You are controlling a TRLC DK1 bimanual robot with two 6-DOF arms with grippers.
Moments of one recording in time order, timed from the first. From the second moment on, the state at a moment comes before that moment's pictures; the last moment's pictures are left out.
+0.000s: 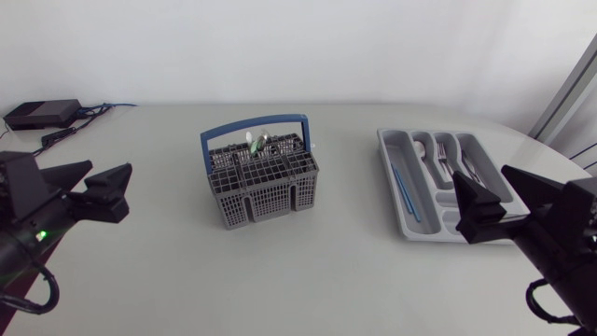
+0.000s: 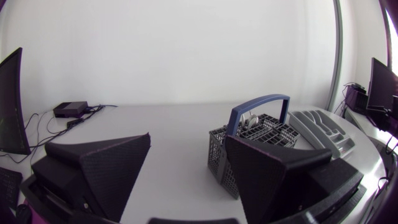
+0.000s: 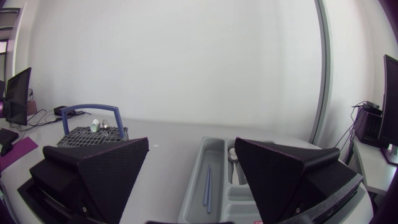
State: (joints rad) left arm -0.10 0.61 0.39 -0.01 0.01 0.00; right arm 0.18 0.44 0.23 0.15 0.04 0.01
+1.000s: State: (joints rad) left arm -0.02 1.79 1.24 -0.24 0.18 0.27; right arm 0.41 1.48 0.81 -0.16 -0.20 -0.25
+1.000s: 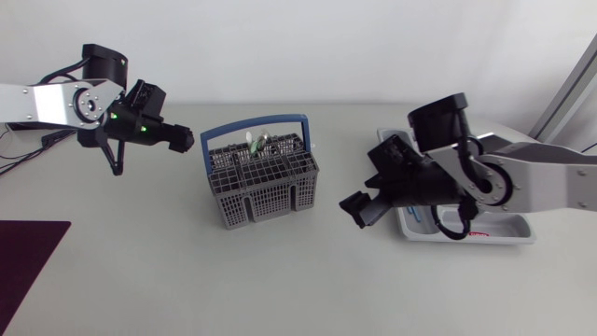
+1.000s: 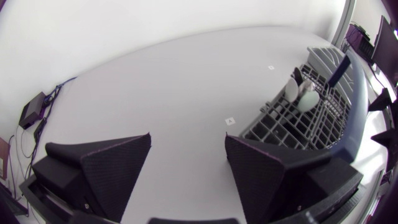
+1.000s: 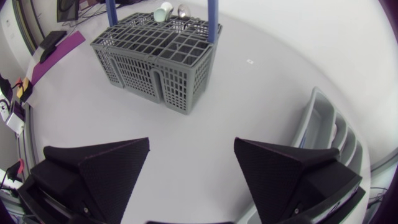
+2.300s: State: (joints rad) left arm -0.44 1.47 1.04 -0.48 0.23 0.47; right arm 0.43 1.87 1.21 -0.07 -0.04 -0.21
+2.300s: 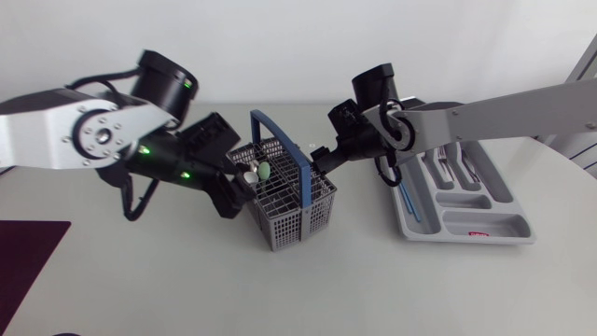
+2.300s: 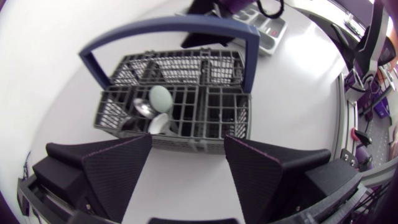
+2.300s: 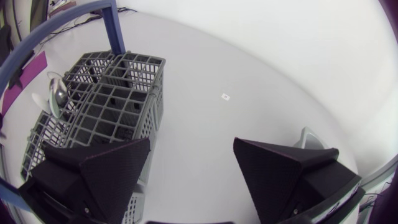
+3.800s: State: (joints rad) left arm -0.14 2.00 1.38 -0.28 0.40 0.38; right arm 0.57 1.57 0.77 -0.08 -0.09 -0.18
